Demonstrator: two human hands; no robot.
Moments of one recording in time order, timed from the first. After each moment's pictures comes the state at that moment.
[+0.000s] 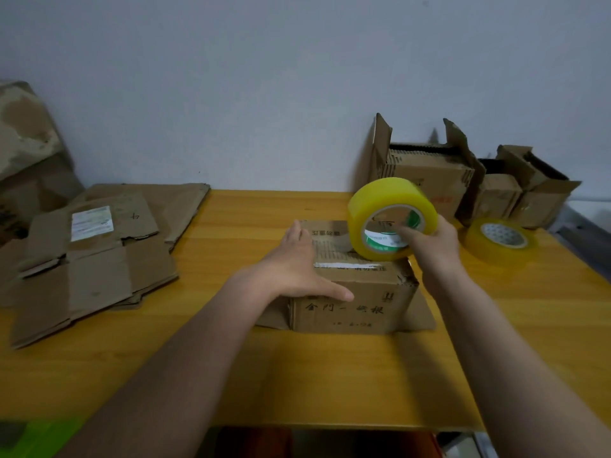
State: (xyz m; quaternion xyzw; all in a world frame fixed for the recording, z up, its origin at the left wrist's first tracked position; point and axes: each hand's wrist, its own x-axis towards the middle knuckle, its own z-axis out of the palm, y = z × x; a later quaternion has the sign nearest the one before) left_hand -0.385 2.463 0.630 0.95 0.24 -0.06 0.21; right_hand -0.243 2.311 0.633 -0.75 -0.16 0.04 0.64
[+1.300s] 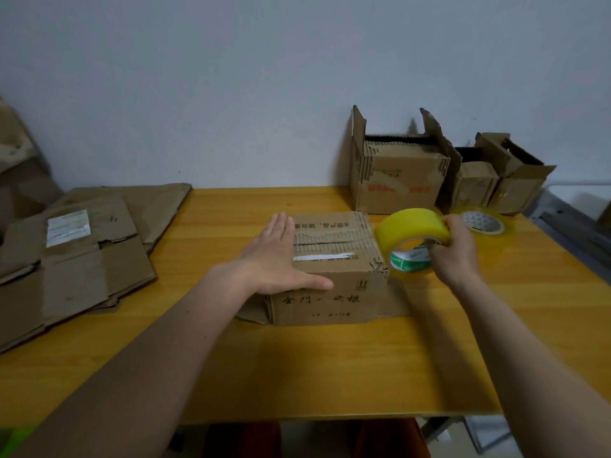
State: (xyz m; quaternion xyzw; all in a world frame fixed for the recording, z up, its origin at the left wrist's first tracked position) left_hand -0.375 2.456 0.628 0.97 0.21 -0.10 0.09; right_hand -0.184 2.248 0.595 -0.86 -0.20 -0.05 0.47
